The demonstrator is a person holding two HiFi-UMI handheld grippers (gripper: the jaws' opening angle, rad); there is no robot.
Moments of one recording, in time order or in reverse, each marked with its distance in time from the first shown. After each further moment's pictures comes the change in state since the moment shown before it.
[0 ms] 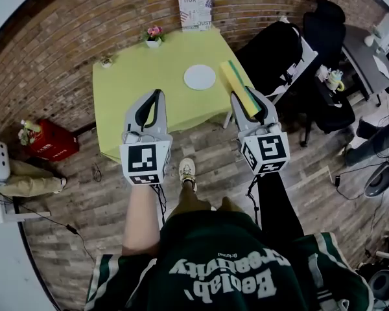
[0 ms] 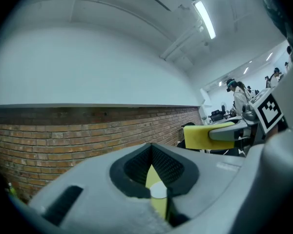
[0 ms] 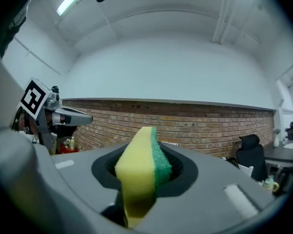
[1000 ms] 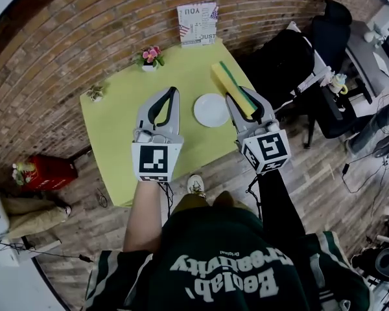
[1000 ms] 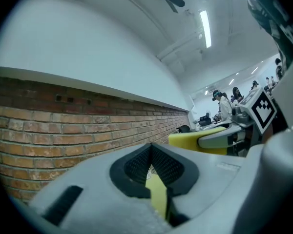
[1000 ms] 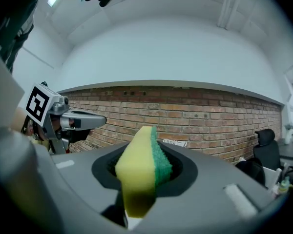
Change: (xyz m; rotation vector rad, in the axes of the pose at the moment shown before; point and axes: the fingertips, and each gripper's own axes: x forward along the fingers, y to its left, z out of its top) left arm 0.214 0.103 -0.037 -0.012 -0.074 -0.217; right arm 0.232 -0.027 -0.031 0.015 0.071 0.006
